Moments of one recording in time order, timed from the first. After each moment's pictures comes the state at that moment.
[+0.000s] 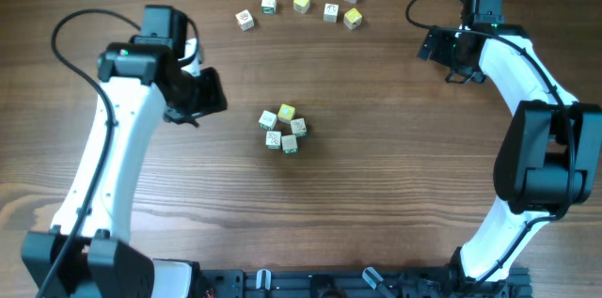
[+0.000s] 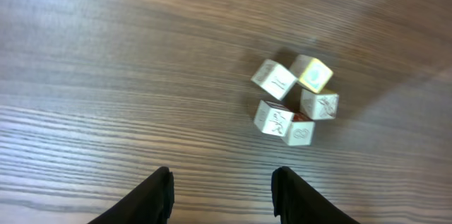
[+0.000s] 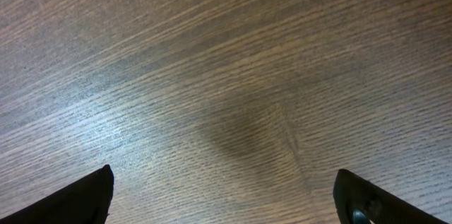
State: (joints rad) left arm -0.11 1.56 1.41 -1.19 0.15 -0.35; right arm -0.06 2.01 1.44 -0.59 0.01 0.35
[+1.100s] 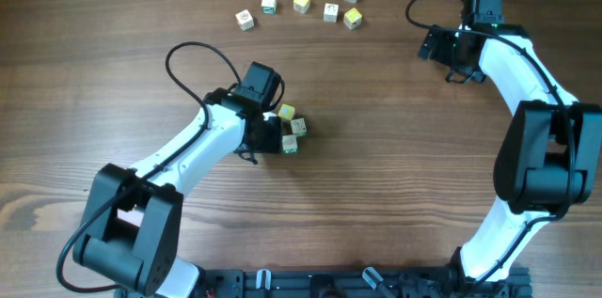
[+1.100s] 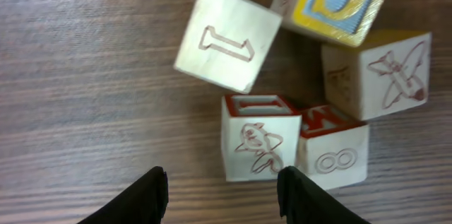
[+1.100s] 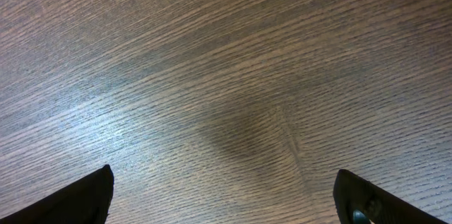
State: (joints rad) left arm -0.43 1.70 1.02 -0.73 0.04 -0.39; right arm -0.06 2.01 1.44 -0.59 0.01 0.35
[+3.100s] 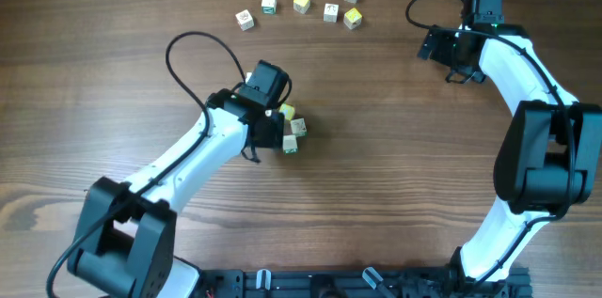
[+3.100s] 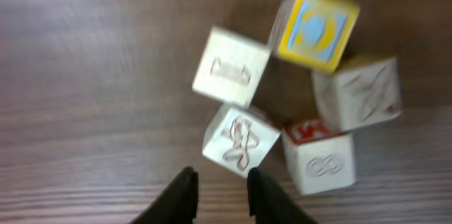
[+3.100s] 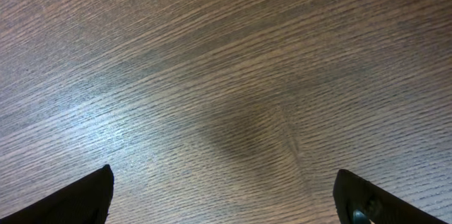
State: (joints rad) left arm -0.48 1.65 1.05 -0.75 -0.08 -0.39; right arm -0.06 2.01 1.44 -0.59 0.01 0.35
